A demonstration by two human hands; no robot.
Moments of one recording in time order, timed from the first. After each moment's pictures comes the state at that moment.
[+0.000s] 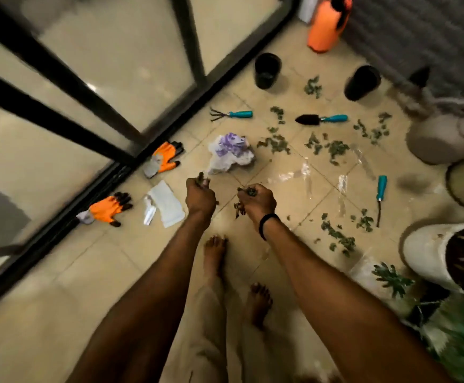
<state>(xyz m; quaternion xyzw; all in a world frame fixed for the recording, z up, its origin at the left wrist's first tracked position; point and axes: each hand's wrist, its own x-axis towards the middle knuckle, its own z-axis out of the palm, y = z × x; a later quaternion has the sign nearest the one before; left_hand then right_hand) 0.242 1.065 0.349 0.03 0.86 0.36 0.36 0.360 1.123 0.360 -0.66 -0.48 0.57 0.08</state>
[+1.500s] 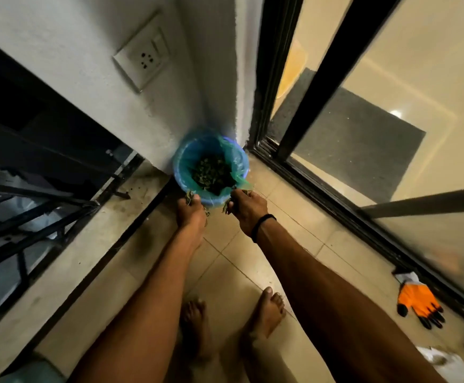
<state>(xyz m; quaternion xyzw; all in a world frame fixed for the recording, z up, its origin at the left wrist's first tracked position) -0.099 0.026 0.279 -0.65 0.53 0.55 0.01 -0.170 0.125 0.290 -0.34 -0.55 0.66 -0.39</state>
